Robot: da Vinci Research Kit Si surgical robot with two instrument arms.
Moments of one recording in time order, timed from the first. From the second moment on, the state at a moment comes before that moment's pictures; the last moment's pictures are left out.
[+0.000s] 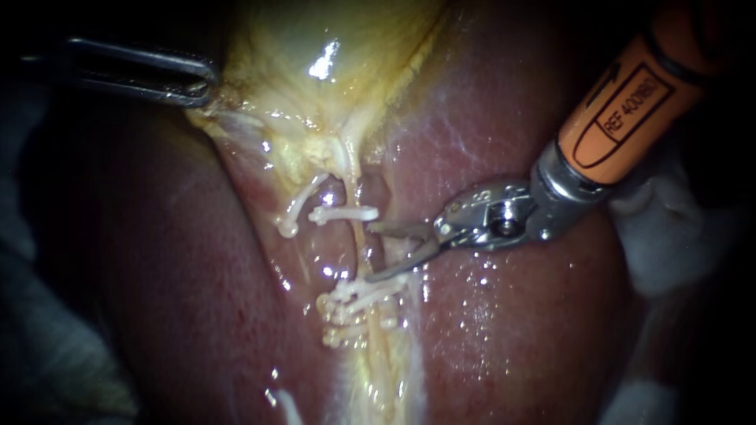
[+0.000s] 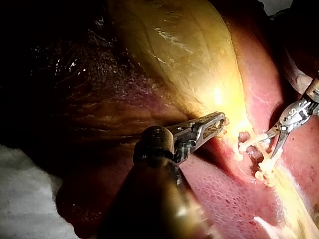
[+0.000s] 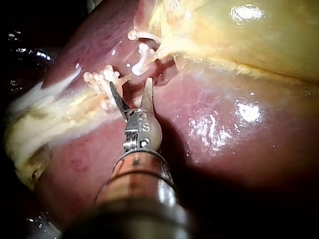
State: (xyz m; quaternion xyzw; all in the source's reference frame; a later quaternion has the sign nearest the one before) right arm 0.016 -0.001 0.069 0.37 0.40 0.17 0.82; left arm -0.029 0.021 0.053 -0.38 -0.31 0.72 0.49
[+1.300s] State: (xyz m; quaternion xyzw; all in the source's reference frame) right arm 0.022 -0.003 0.066 0.43 0.51 0.18 0.73; left arm -0.029 0.020 0.053 -0.38 -0.31 0.72 0.49
